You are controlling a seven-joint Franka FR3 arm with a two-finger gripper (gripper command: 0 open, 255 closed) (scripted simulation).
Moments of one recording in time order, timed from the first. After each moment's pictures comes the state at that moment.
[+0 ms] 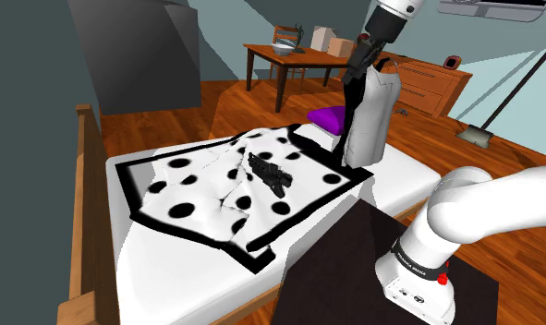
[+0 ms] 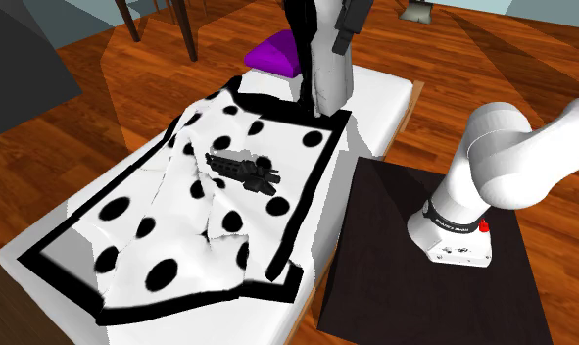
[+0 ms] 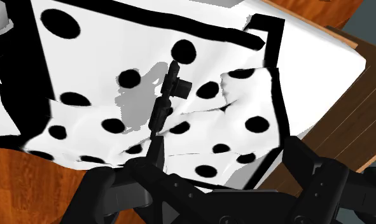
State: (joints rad) arm -0.02 -0.82 0.02 -2.26 0.05 1.71 -0.15
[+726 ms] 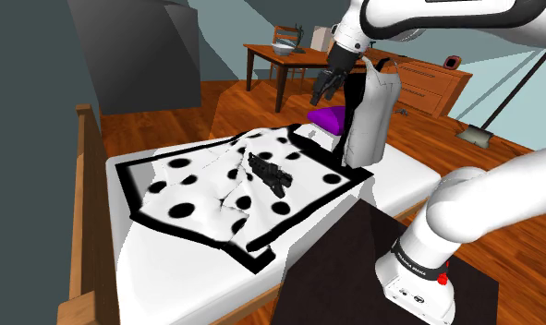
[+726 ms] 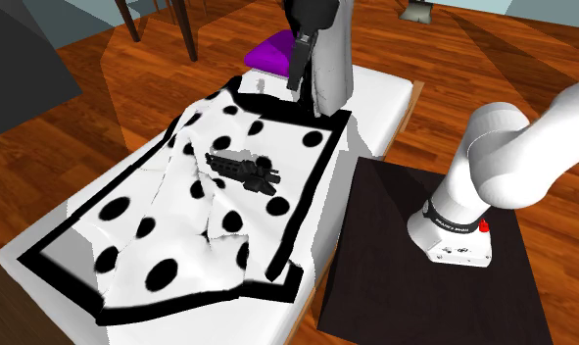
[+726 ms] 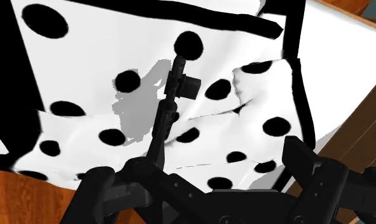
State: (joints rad) arm -0.04 -0.59 0.02 -2.32 0.05 1.95 -0.13
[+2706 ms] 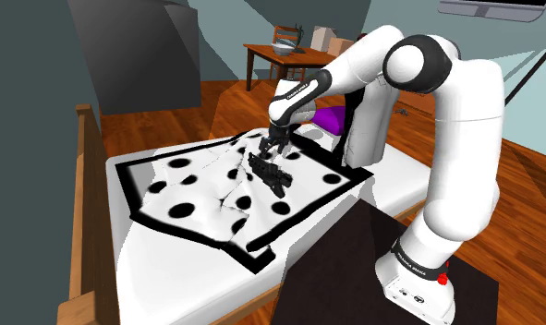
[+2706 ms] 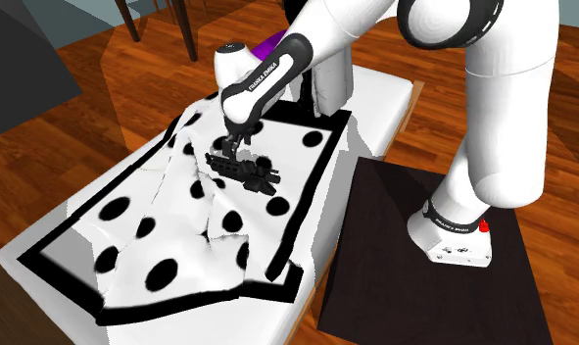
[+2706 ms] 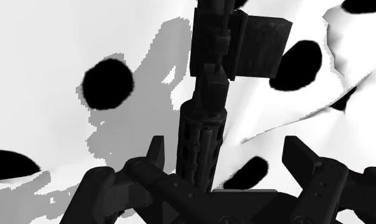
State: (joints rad) arm -0.09 0.45 -0.01 -1.96 0.08 2.46 -0.06
